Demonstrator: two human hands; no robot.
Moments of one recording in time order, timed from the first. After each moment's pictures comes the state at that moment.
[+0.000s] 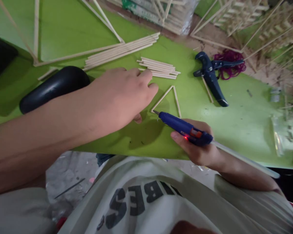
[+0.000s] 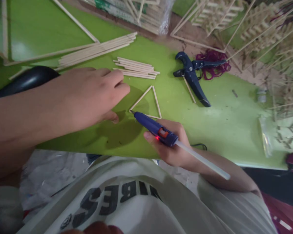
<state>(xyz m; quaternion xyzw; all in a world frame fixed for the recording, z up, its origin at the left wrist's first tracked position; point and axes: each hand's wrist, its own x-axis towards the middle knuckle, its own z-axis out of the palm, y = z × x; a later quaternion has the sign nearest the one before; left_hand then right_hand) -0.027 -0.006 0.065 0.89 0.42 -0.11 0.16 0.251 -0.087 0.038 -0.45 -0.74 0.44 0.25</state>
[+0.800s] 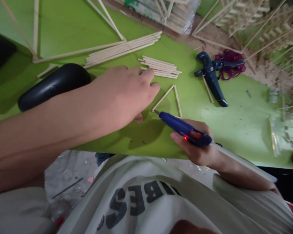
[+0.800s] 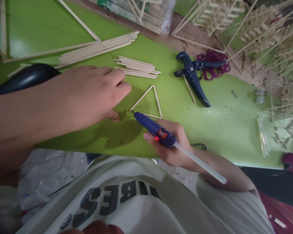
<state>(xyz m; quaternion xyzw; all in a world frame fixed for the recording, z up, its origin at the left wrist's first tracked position) -0.021 -0.006 0.079 0.90 0.39 -0.18 0.08 0.254 -0.086 0.034 -0.43 -0.75 0.44 0.24</state>
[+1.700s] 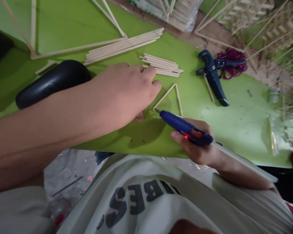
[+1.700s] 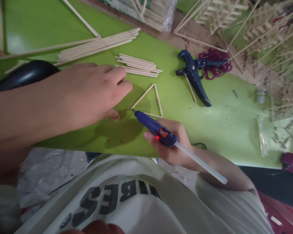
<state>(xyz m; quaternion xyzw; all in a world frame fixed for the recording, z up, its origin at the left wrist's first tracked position) -0.018 -0.005 0.081 0.89 0.40 -0.20 0.12 0.258 -0.088 0.030 -0.43 -0.75 0.45 0.23</state>
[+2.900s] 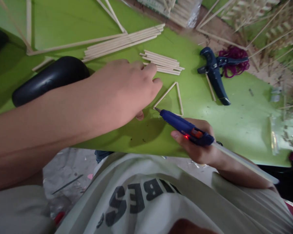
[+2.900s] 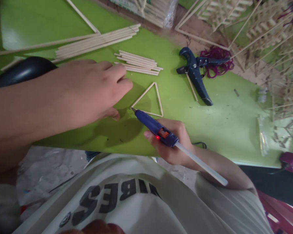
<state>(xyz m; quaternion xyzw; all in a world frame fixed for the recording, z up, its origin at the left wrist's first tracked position) -0.015 -0.004 0.083 0.89 0.39 -0.23 0.11 0.259 -0.088 0.033 -0.43 -0.74 0.46 0.22</state>
